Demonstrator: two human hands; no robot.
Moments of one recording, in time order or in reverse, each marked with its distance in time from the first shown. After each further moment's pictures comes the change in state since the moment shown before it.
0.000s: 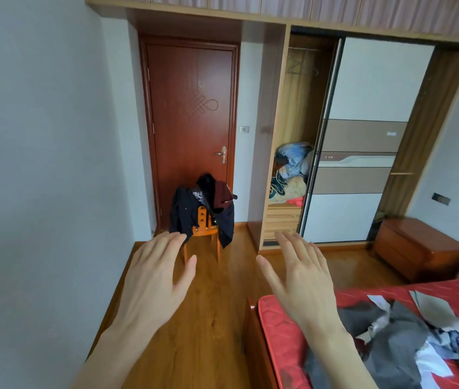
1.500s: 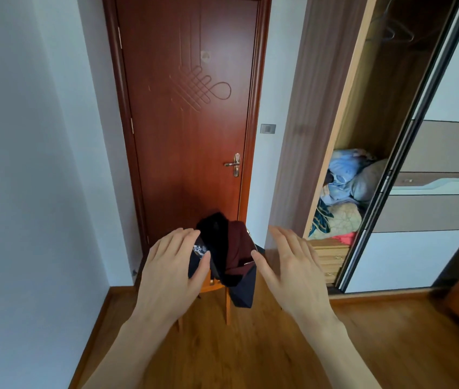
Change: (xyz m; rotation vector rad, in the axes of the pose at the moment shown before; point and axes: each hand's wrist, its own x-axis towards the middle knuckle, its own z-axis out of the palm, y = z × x) left_hand 0.588 -0.310 0.477 -0.071 0.009 0.007; right_hand 0.584 0.079 0.561 0.069 -0.112 0.035
